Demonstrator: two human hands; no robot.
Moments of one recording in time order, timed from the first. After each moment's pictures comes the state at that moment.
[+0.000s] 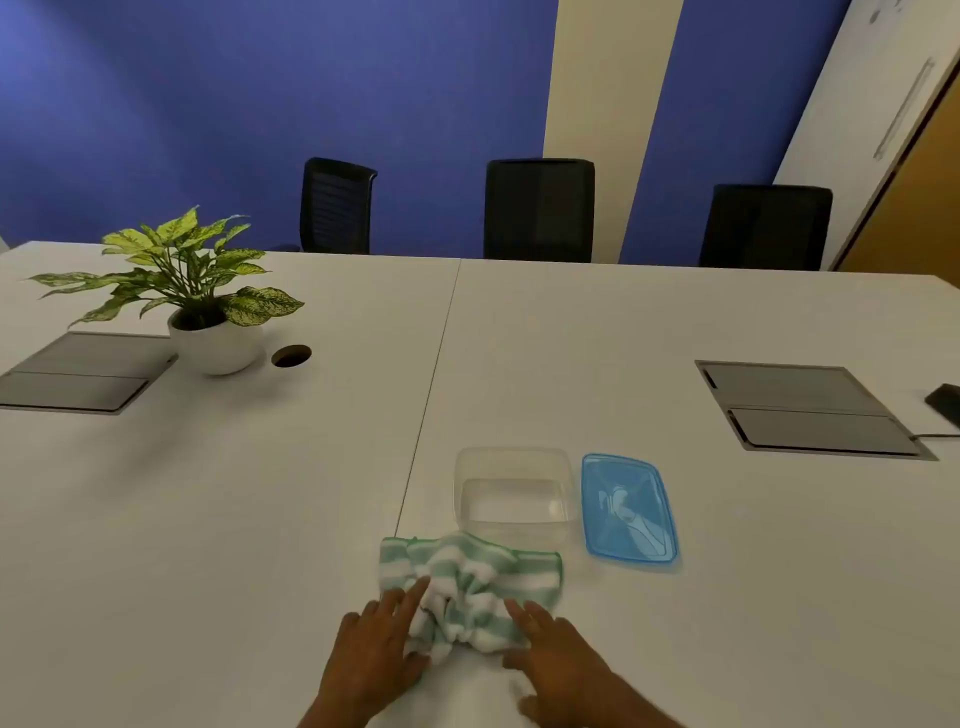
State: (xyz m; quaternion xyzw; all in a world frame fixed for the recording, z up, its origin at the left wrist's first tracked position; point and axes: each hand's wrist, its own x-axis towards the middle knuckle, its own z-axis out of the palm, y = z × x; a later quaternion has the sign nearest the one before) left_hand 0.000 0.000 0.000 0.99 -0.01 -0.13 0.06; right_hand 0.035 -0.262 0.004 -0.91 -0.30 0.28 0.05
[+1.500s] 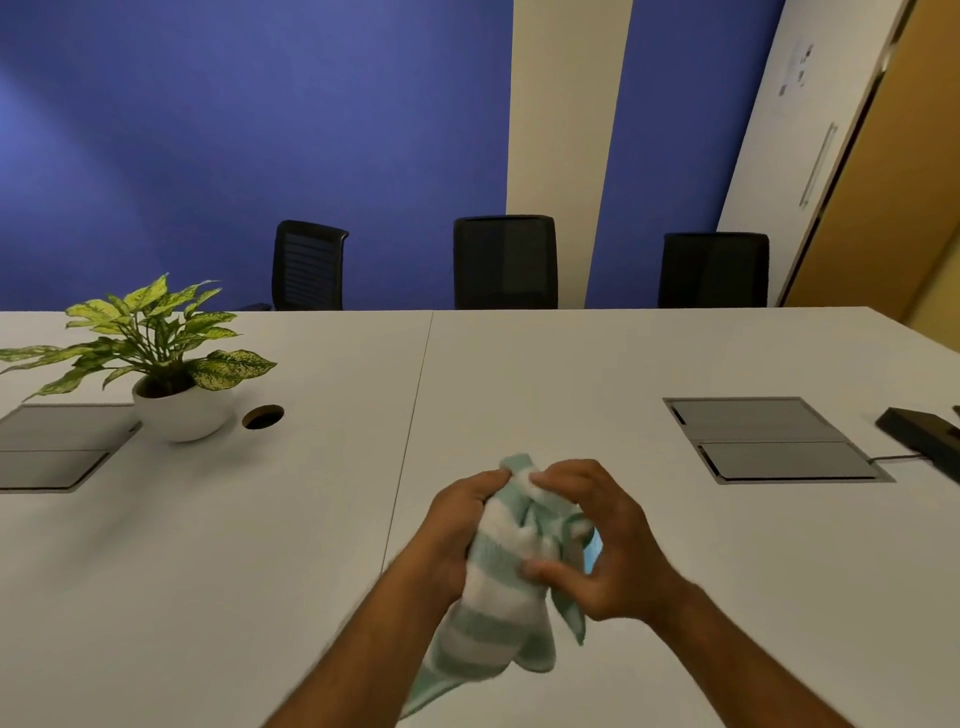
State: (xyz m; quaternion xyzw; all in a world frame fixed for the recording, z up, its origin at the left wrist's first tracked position) left_hand 0.089 -0.112 0.243 0.45 0.14 -0.26 0.84; right_hand 0.090 -0.292 0.217 -0.78 -0.38 -0.22 0.45
